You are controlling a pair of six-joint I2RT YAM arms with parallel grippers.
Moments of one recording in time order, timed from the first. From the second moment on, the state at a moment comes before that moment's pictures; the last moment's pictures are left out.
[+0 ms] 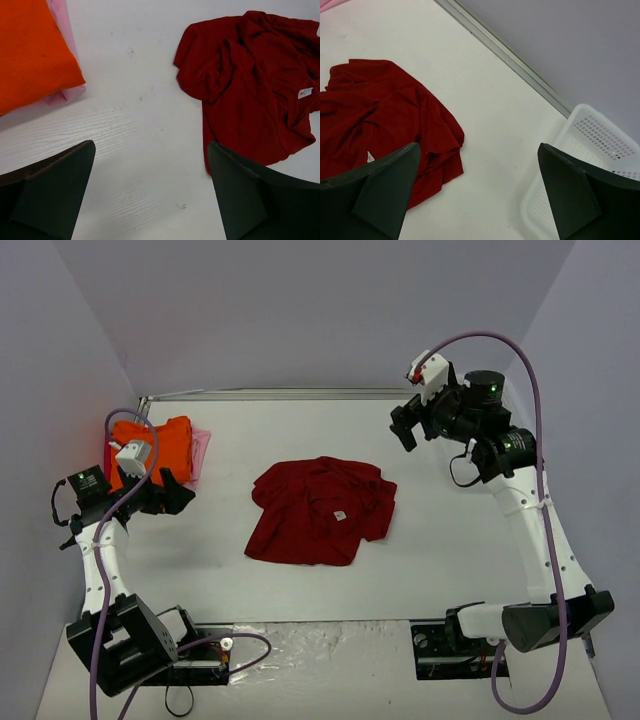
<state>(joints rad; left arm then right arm) 0.50 1.11 0.86 -0.49 0.88 0.25 0.23 1.31 1.55 -0.62 -0.33 -0.43</state>
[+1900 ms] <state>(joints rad) 0.50 1.19 0.87 -0.54 0.88 0.31 0.72 2.15 1.74 -0.80 -0.26 -0.54</state>
